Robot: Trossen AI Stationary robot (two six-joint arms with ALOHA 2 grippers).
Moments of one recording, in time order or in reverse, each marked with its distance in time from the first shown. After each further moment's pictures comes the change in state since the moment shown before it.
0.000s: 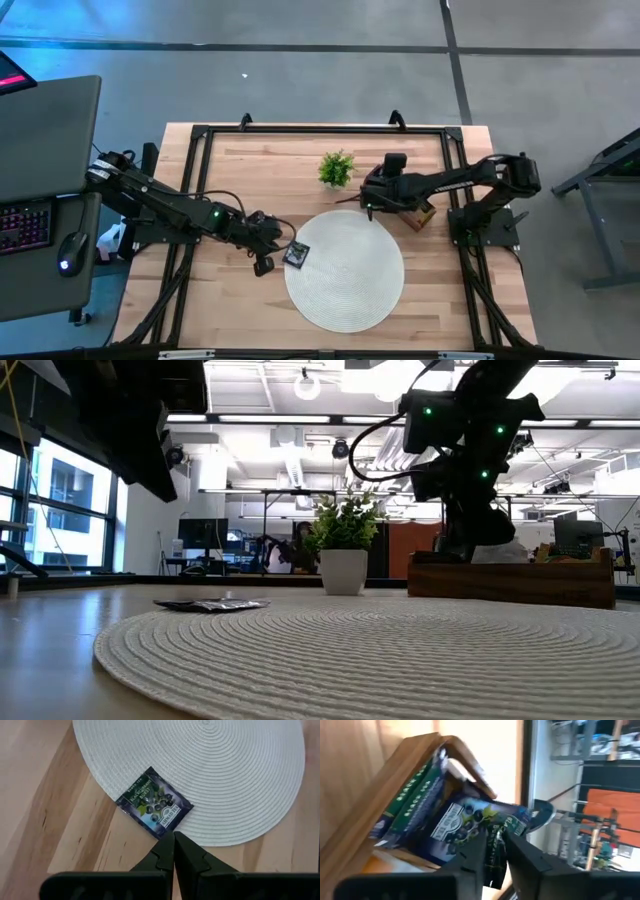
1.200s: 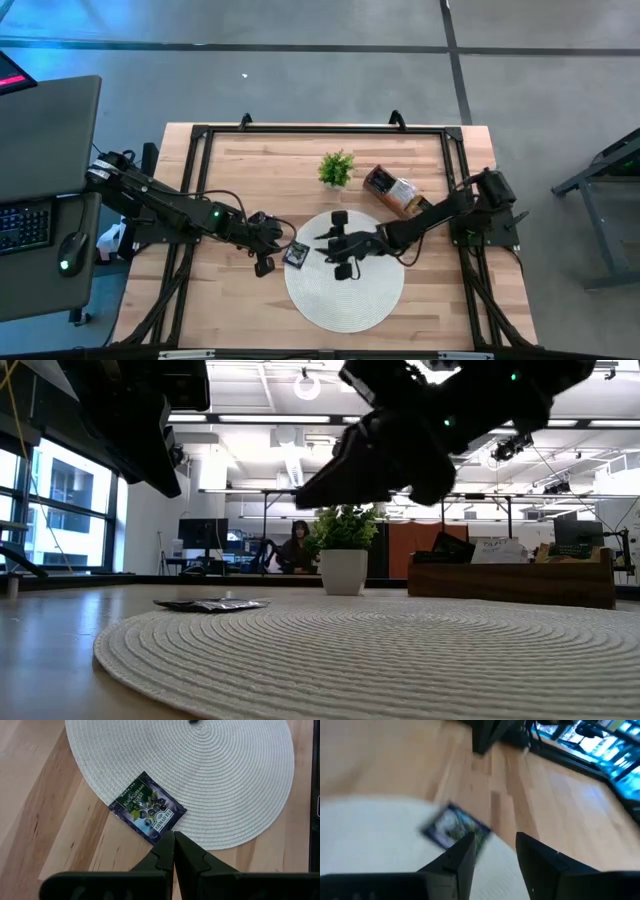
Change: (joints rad) left arm 0.000 0.000 0.000 0.028 0.012 0.000; right arm 0.360 0.238 0.003 1.207 -0.479 -0.118
